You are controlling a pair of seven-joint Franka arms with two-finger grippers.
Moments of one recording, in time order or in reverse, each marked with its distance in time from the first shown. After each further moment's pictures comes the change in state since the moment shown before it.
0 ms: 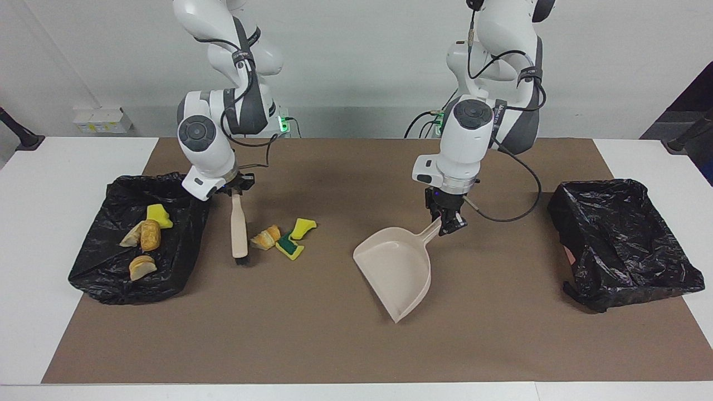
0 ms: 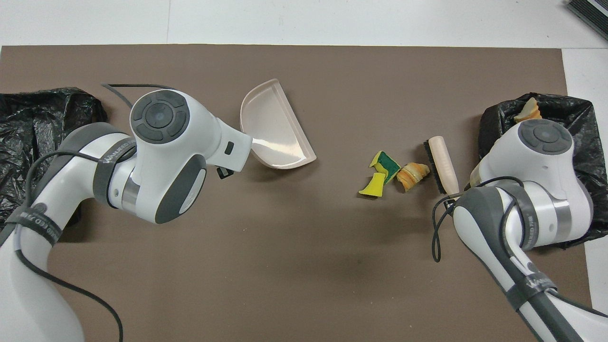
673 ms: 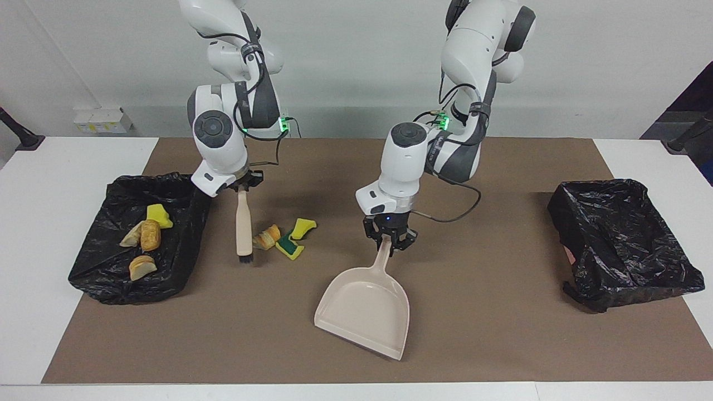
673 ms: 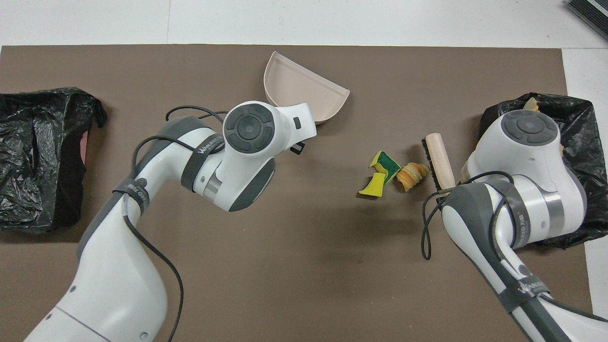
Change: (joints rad) left arm -0.129 0.242 0.000 0.217 0.098 0.202 -0.811; right arm 0.047 0.006 -0.002 0.080 -0.020 -0.095 0.079
